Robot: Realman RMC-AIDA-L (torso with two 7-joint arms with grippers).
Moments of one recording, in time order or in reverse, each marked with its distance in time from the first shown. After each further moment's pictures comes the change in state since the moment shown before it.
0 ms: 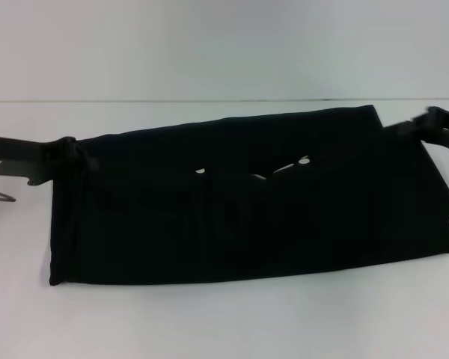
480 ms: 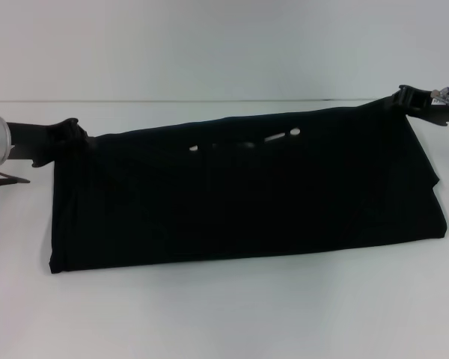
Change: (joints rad) left arm -0.029 -0.032 0.002 -0.039 -0.009 -0.222 -0.025; right arm 0.086 0.050 -0.100 0.083 0.000 0.361 0.006
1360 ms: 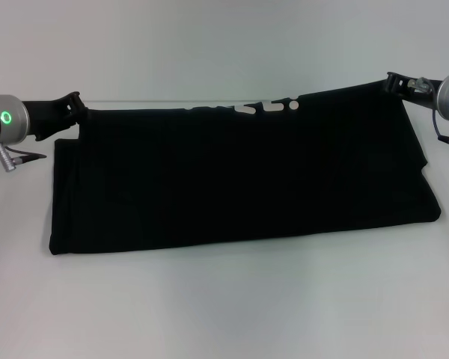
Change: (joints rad) left arm -0.052 -0.052 0.000 -0.046 -0.008 -0.304 -0.003; right arm 0.078 0.038 -0.055 0.115 0.006 0.321 -0.017
